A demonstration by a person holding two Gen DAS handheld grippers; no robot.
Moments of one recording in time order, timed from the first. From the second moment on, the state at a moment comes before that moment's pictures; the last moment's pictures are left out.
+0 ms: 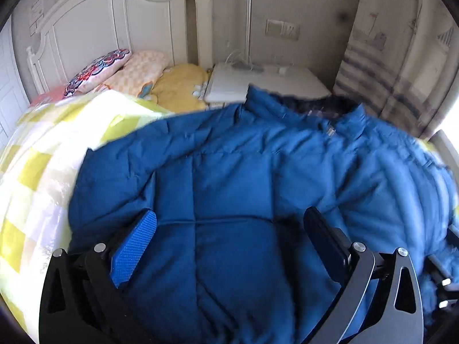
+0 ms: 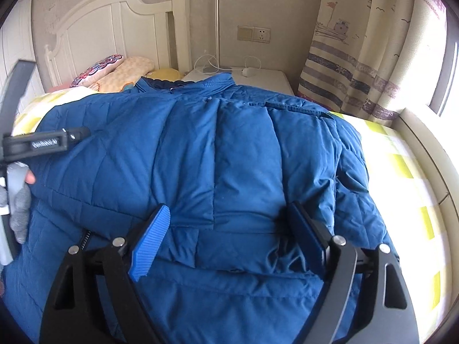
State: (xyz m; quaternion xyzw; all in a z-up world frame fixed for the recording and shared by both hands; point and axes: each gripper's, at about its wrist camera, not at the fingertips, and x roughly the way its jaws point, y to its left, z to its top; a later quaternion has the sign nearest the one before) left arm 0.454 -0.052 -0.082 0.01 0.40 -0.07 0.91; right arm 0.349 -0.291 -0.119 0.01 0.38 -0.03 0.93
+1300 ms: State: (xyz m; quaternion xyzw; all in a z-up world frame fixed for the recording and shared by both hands) left arm 0.415 -0.023 -0.102 0.00 0.40 -0.02 0.92; right arm 0.323 -0.273 -0.102 -0.04 0.27 -0.14 0.95
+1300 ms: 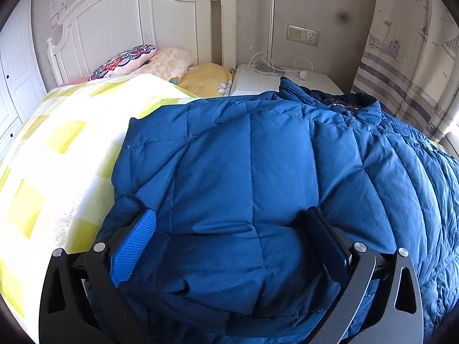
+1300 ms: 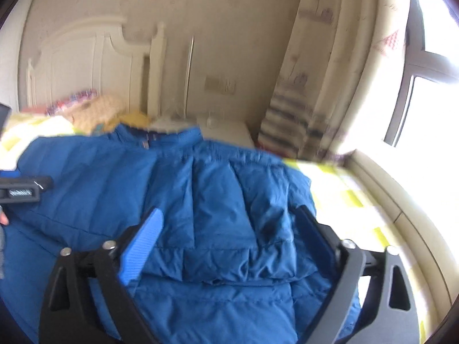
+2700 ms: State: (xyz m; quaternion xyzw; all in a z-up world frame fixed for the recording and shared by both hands) left arm 0.415 -0.024 -0.103 0.00 0.39 -0.01 0.92; right arm 0.418 -0.280 -0.091 0.04 0.36 -0.06 0.93
